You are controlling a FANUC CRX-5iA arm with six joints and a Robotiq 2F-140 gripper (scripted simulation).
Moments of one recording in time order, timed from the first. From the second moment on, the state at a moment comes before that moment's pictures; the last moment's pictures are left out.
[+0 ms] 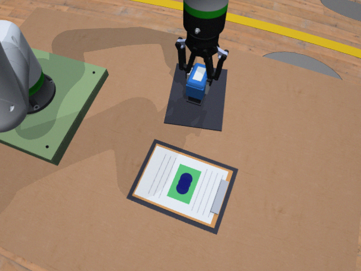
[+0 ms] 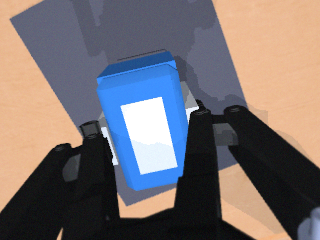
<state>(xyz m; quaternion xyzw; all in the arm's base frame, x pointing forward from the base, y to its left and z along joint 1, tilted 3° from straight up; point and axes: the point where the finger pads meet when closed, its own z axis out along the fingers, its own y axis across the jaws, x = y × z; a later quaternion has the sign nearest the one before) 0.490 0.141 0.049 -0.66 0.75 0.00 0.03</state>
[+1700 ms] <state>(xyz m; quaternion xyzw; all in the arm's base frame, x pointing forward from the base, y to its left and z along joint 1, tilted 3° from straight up) 0.489 0.140 0.063 -0.66 0.75 0.00 0.03</state>
